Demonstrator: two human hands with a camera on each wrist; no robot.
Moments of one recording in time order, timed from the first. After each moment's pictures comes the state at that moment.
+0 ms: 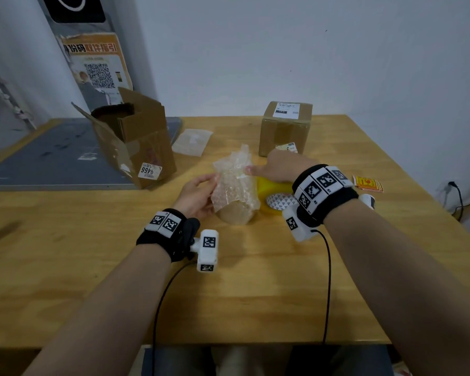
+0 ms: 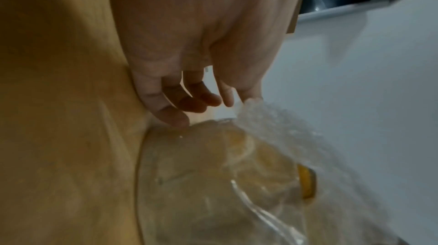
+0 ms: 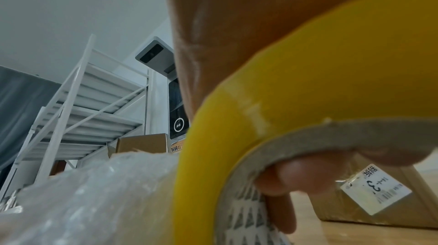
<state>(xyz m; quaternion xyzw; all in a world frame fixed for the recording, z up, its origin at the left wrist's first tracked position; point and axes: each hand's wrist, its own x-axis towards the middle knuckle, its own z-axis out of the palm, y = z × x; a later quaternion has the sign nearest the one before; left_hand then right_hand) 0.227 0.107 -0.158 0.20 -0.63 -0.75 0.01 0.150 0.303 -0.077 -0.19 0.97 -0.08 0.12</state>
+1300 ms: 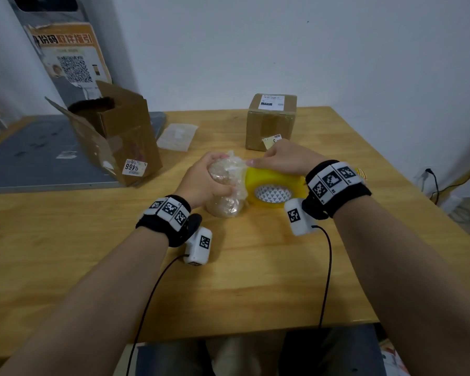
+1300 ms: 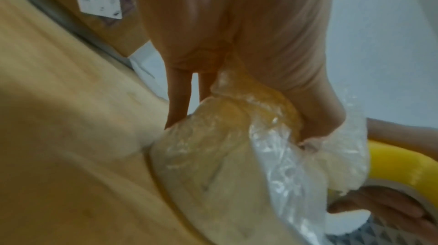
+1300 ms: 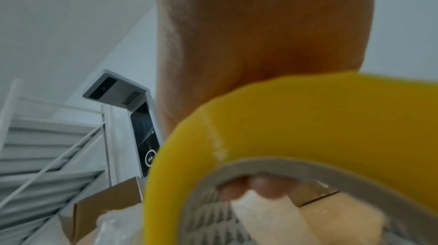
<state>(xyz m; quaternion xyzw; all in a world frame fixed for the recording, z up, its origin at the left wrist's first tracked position) 0.209 0.117 -0.153 -0.03 -0.83 -0.56 0.07 0.160 0.344 -0.077 -0.18 0.94 -0.25 0.12</state>
